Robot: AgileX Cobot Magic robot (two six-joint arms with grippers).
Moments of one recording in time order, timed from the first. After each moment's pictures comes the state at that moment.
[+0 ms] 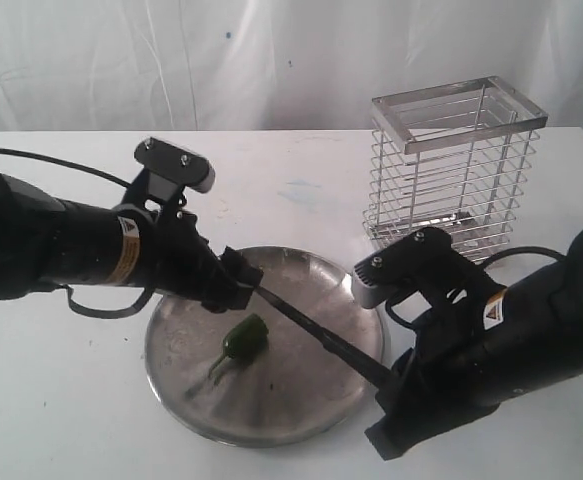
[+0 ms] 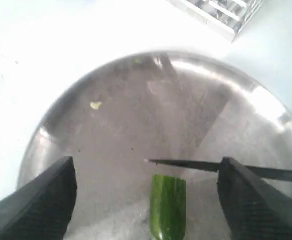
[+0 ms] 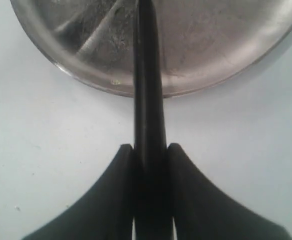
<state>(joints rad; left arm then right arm) -0.50 1.58 -0.82 1.66 -0.13 -1.65 0.60 1.31 -0.66 0.34 0.57 -0.40</state>
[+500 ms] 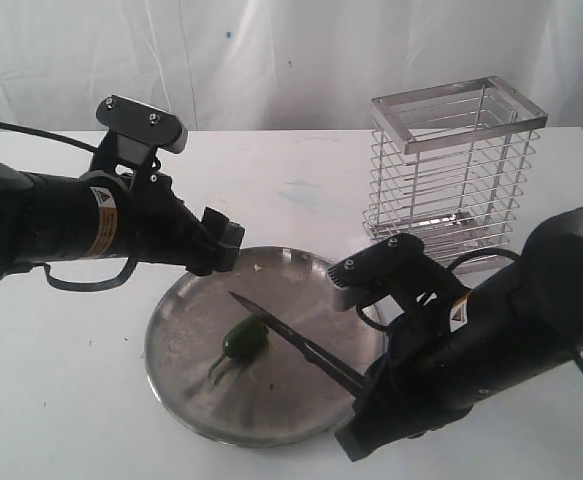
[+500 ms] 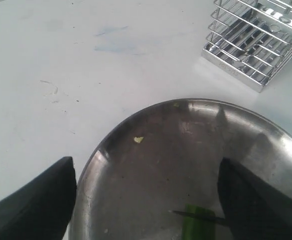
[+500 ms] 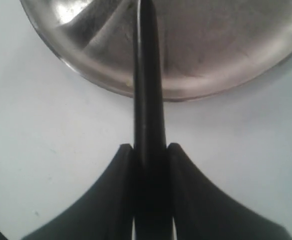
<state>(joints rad) -0.50 1.49 -0.82 1.66 -0.01 -1.68 0.65 1.38 -0.70 0.36 0.58 -0.34</state>
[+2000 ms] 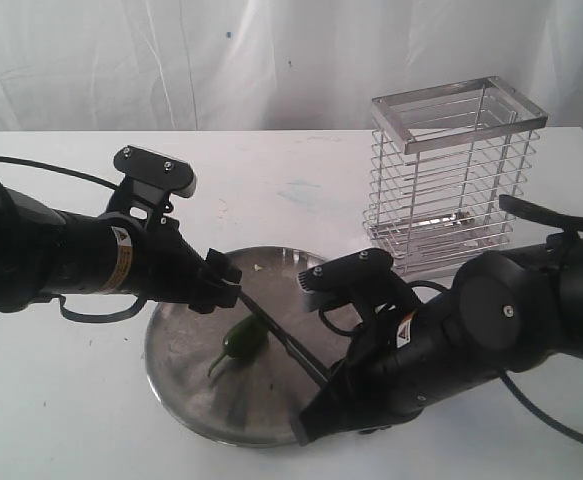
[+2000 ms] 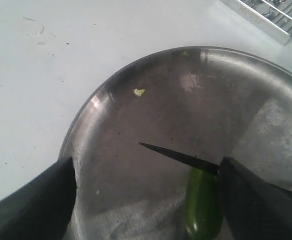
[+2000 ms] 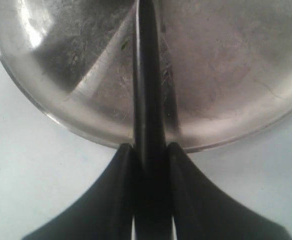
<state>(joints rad) -0.50 1.59 -0.79 1.66 -0.01 -1.73 0.72 1.54 -0.70 0.36 0.37 -0.19</state>
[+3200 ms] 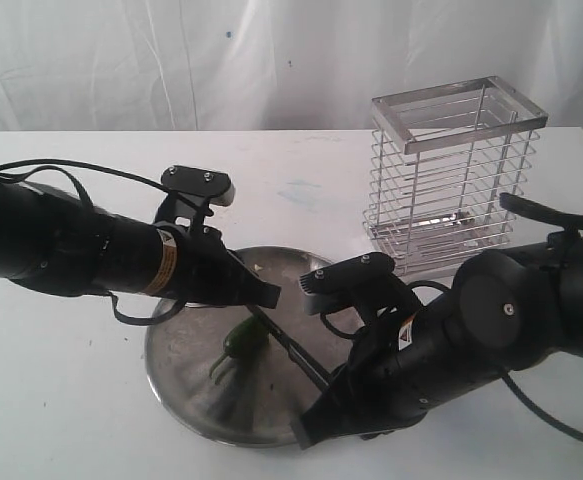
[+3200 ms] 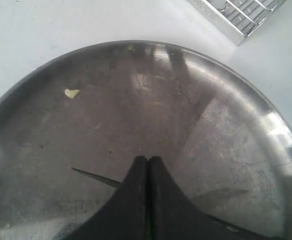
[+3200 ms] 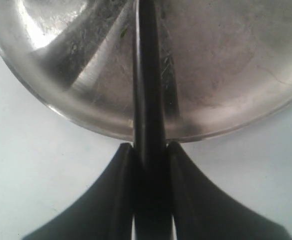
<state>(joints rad) -0.50 1.74 -0.90 1.56 -0.18 -1.71 0.72 1.54 -0.70 0.36 0.40 -0.18</state>
